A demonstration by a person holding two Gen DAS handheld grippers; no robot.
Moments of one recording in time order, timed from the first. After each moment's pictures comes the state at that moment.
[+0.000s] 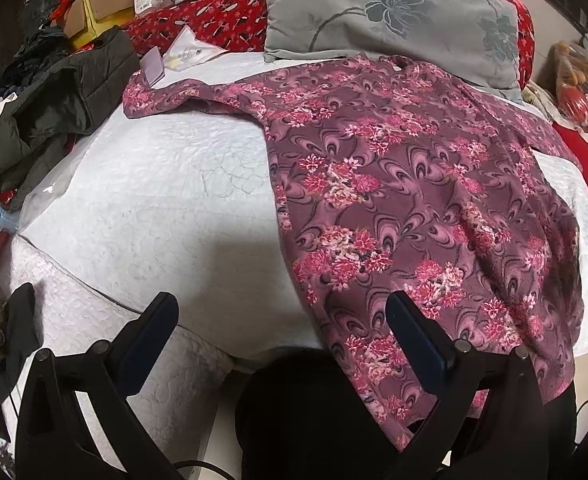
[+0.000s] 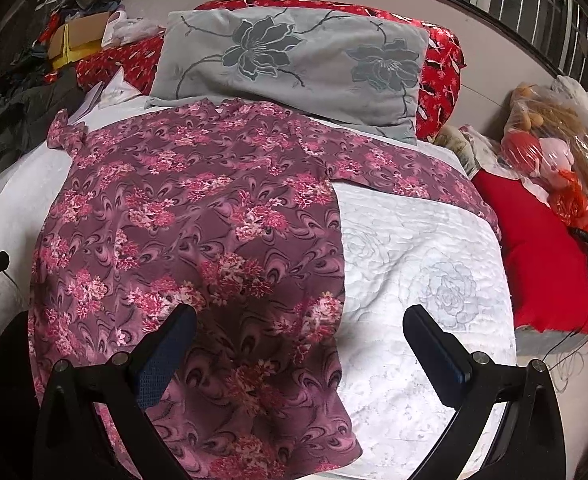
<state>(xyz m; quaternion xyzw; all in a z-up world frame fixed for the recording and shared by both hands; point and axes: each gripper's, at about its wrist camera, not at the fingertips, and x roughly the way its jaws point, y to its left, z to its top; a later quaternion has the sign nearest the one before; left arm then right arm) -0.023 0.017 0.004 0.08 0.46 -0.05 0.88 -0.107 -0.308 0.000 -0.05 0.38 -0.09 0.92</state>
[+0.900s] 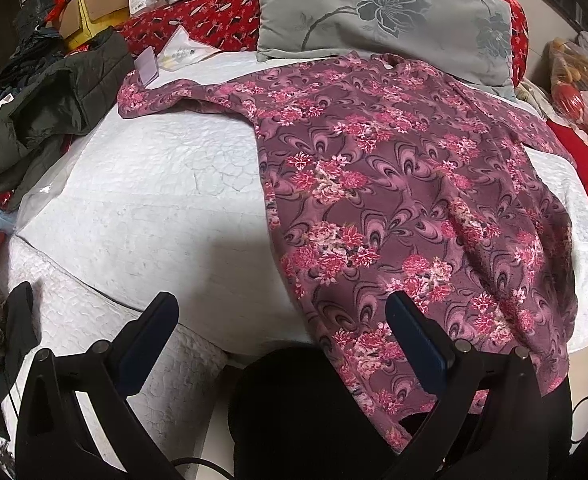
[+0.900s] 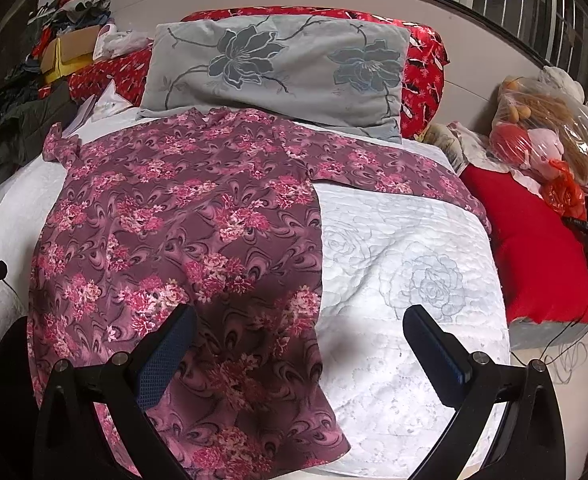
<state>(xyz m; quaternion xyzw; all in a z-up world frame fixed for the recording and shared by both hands) -0.028 0.012 0.008 0.08 0.46 -0.06 0.88 -0.122 -0.323 0.002 -0.03 0.36 -0.10 0.92</state>
